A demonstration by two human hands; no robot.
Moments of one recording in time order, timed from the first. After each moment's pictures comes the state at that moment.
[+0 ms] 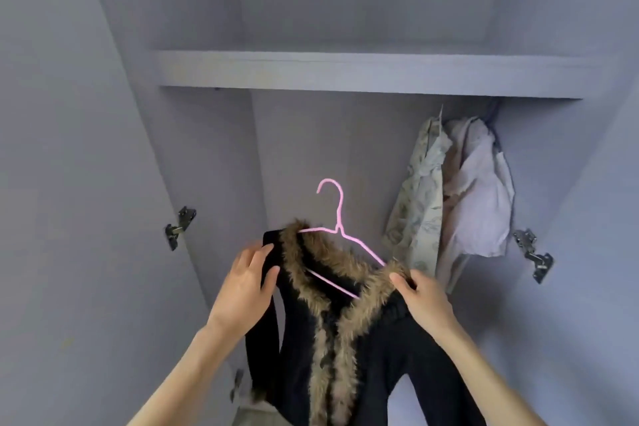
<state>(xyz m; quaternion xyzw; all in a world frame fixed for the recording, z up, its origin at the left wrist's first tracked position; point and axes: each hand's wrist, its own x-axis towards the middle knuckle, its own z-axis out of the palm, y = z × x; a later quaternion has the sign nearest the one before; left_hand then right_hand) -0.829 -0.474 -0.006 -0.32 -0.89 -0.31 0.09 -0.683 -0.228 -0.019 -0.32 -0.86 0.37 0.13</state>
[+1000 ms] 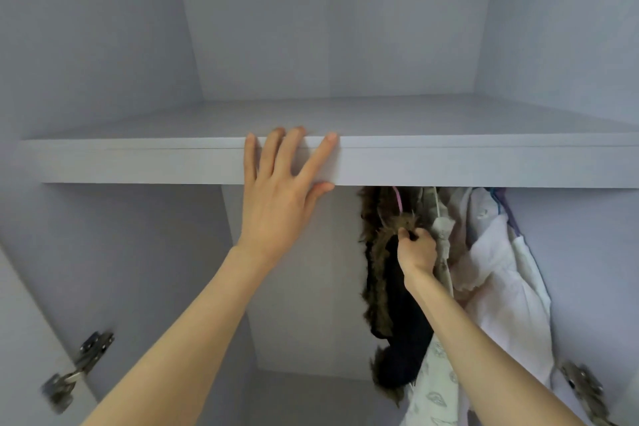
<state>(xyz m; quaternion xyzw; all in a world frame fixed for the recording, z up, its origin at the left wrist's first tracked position) -0.968 -0.245 0.180 -0.41 -0.71 -0.16 0.55 -0.899 -0.052 0.077 -0.41 -0.62 0.56 0.37</state>
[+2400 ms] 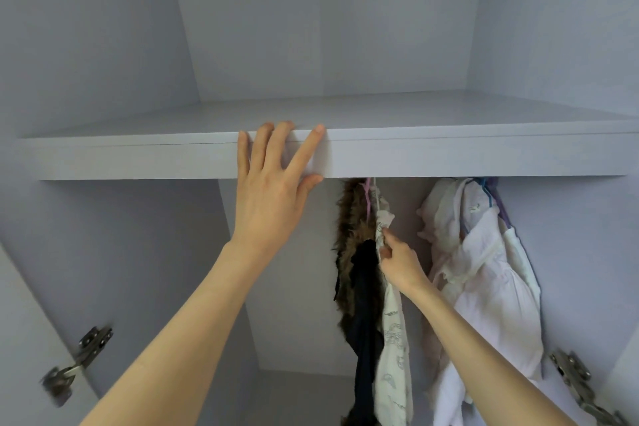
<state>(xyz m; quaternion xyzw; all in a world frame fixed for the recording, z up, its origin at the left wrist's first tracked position) -0.957 -0.246 0.181 -0.41 -0.73 -0.18 0.51 -0.864 -0.063 0.069 -0.25 -0.85 0.41 0.19</state>
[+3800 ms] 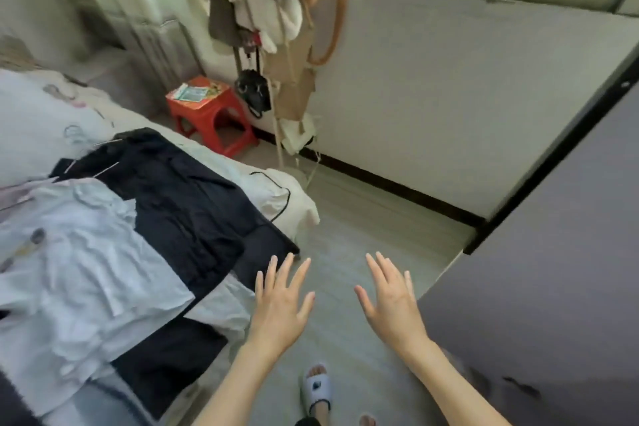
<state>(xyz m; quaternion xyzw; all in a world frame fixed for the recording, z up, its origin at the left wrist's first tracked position) -0.459 -0.624 -0.150 0.60 -0.79 -0.12 0.04 -0.654 -0.591 -0.129 0.65 -0.71 0.16 -0.19</state>
